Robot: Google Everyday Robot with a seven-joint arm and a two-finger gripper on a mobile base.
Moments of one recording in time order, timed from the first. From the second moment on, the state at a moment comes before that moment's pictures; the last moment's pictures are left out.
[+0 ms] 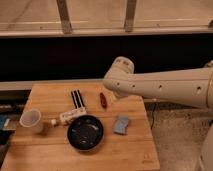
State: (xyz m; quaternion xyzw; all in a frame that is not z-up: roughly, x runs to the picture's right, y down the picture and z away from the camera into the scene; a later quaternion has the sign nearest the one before) arm 0.101 0.041 0.738 -0.08 0.19 0.56 0.80
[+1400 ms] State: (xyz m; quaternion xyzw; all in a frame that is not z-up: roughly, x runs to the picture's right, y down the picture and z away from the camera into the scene) arm 0.086 0.072 0.806 -0.14 0.20 0.57 0.79
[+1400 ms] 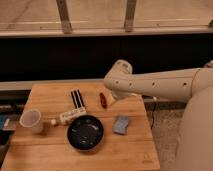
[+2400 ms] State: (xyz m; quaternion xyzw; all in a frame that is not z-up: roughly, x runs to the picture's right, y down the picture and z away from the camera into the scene) arm 0.090 0.165 0.863 -0.26 0.31 0.59 0.70
